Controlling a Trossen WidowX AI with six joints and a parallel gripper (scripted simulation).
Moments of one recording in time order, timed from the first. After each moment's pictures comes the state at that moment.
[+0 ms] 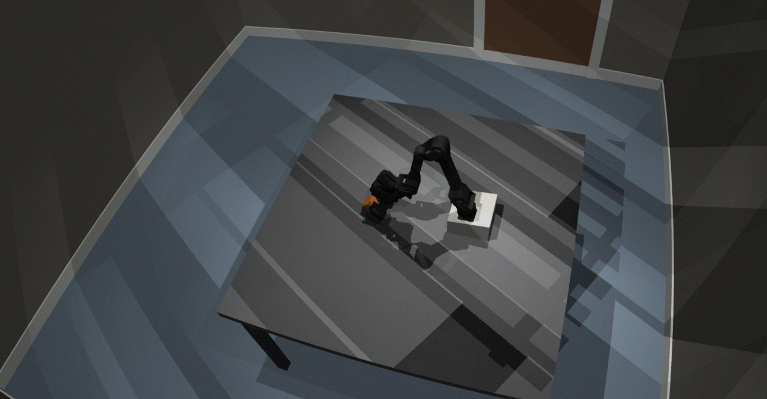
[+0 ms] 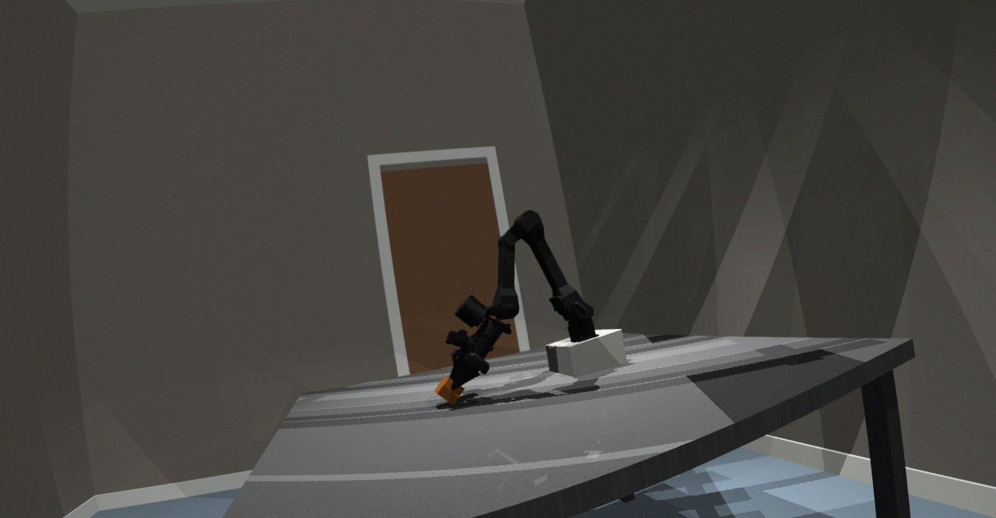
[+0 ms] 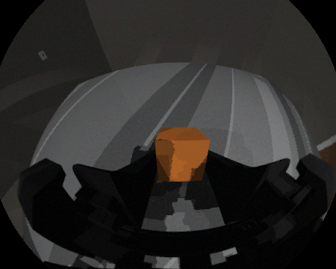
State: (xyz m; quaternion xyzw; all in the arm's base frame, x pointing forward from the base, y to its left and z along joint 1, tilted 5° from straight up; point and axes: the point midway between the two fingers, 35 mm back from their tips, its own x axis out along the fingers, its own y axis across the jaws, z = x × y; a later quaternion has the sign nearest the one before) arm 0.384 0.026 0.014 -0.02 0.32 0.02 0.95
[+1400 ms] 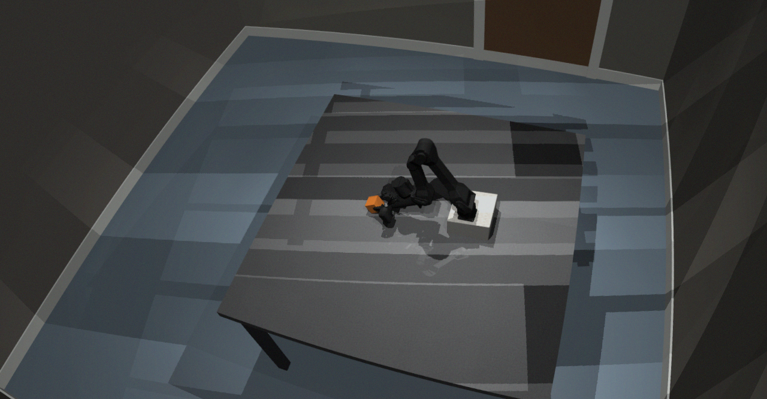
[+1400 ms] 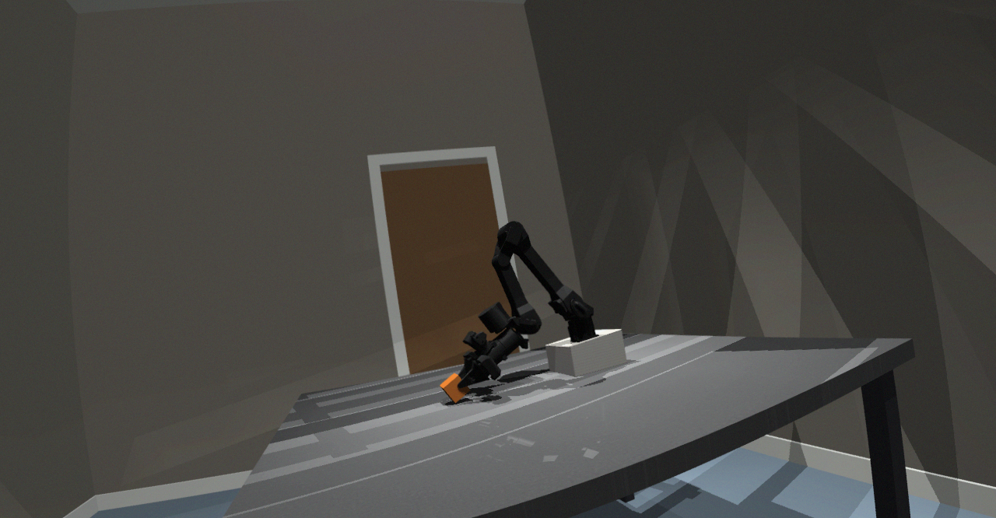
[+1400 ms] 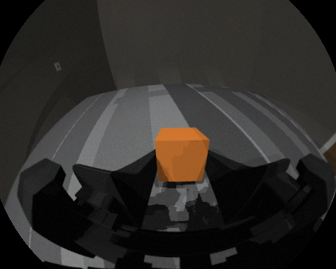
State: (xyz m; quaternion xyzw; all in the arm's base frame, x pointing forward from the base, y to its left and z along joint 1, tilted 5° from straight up) arm 0.361 0.024 0.006 -0.02 0.20 0.02 0.98
